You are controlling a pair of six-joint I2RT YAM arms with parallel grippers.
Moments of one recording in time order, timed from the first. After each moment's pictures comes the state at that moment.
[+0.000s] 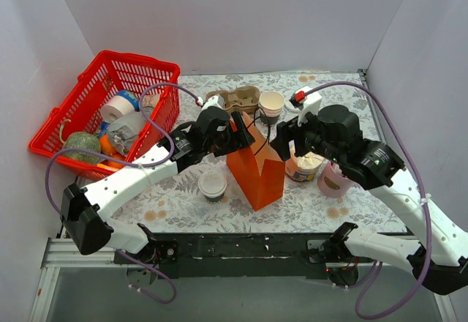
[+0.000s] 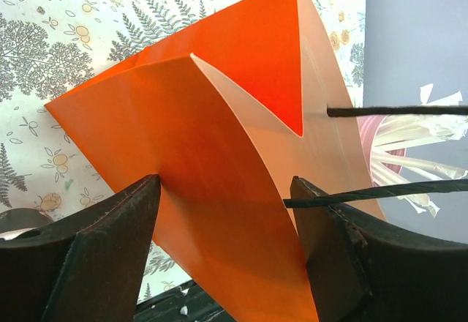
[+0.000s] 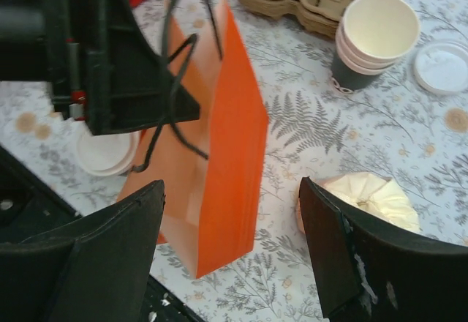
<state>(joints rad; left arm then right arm) -0.84 1.37 1.24 -0.48 -0.16 -0.96 0.78 1.01 1.29 -0.74 0.10 0.14</state>
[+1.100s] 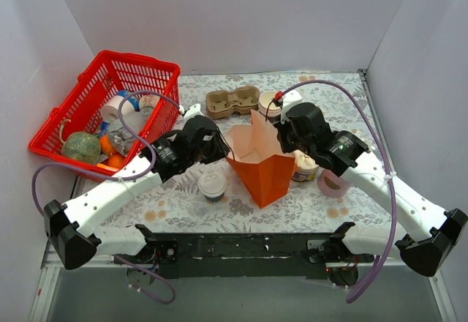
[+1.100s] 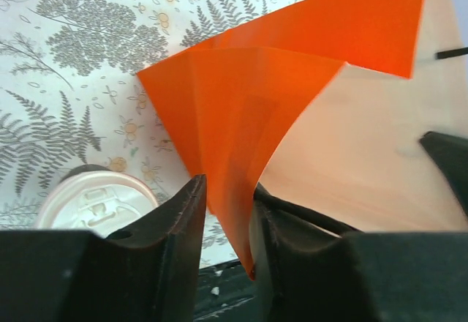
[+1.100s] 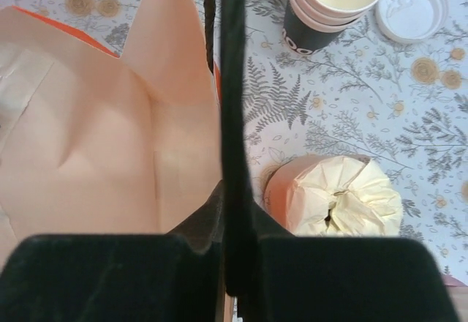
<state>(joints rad) -0.85 1.21 1.17 -0.64 -0.27 -0.99 0.78 1.16 1.23 -0.69 0.22 0.15</state>
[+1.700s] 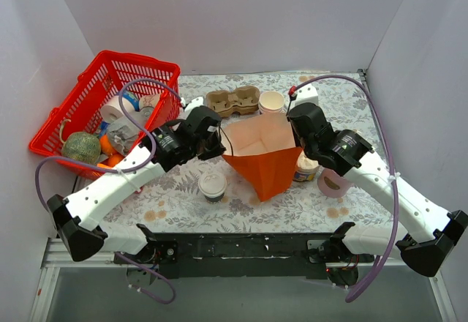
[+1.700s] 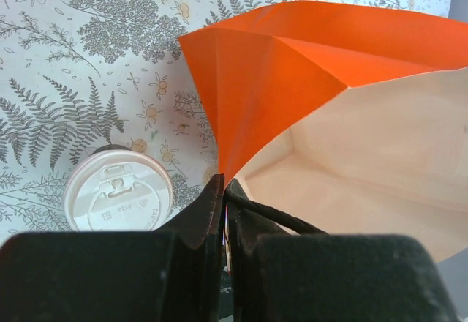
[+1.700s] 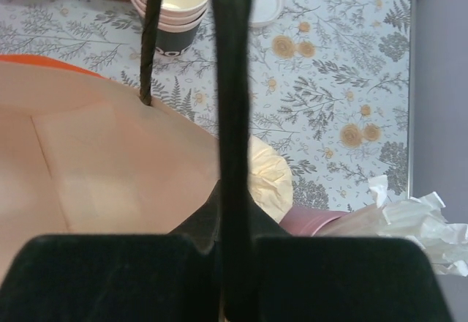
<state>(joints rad) -0.85 1.28 1.36 -0.87 -0.29 -0.98 0.78 1.15 1.27 -0.79 0.61 0.18</state>
